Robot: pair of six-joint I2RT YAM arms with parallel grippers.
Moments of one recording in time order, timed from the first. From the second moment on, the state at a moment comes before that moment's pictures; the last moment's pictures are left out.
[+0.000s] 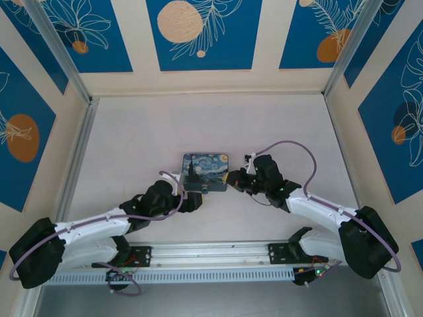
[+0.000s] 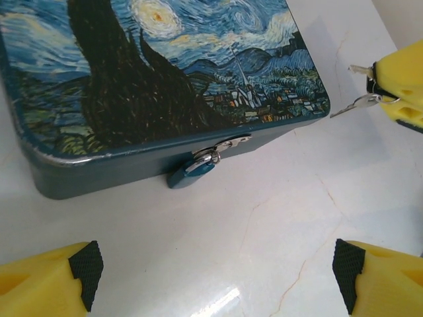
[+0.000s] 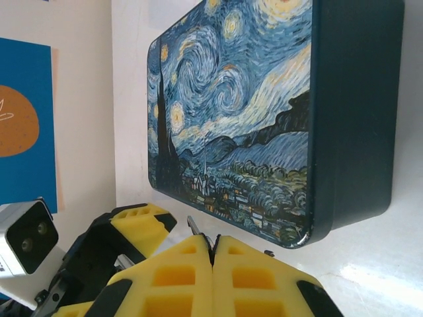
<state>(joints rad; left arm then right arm) -0.89 1.04 0.33 0.13 0.01 -0.68 0.60 1.15 0.48 0.09 -0.38 1.05</state>
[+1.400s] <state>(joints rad) -0.95 1.64 0.49 0.60 -0.01 -0.60 0.43 1.28 0.60 0.13 -0.46 1.05</state>
